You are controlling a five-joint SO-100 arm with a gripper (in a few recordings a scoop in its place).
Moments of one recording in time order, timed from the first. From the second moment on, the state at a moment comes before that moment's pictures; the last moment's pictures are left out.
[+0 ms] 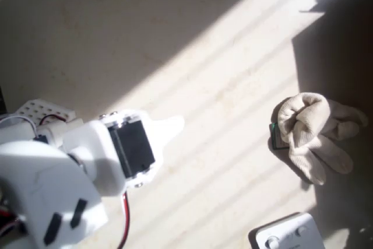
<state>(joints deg) -1.1 158.1 135.9 73.6 -7.5</state>
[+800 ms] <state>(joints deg) 0.4 179.6 160.8 71.5 -7.5</state>
